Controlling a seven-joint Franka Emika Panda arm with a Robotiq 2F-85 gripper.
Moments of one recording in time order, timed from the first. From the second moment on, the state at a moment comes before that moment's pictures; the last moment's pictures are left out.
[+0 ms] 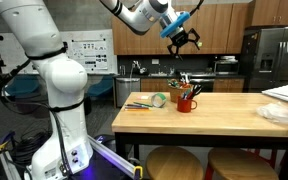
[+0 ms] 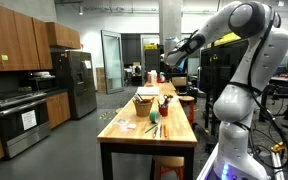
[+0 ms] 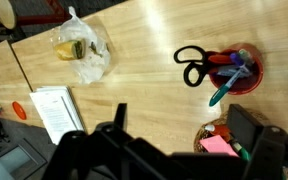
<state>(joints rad) -0.17 -0.35 -0.24 -2.29 -0.62 2.41 -0.37</state>
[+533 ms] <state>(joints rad) -0.15 -0.17 -0.23 -2.10 -0.51 2.49 -0.46</state>
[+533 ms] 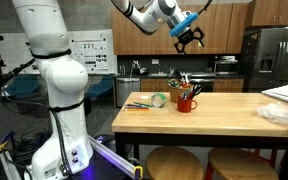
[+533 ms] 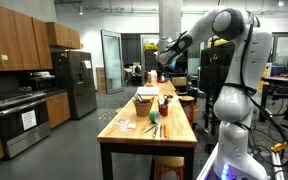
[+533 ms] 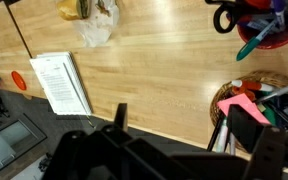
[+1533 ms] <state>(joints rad) -0.13 0.15 -0.14 -1.69 -0.23 2.34 -0.58</state>
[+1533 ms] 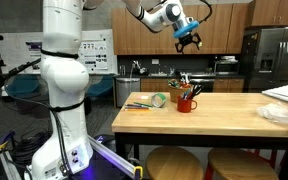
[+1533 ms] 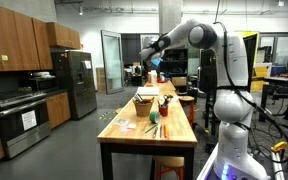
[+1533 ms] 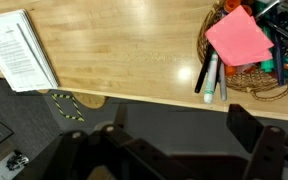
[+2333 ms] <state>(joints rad) -0.14 0.23 -0.12 -1.59 -0.21 2.29 -0.58</state>
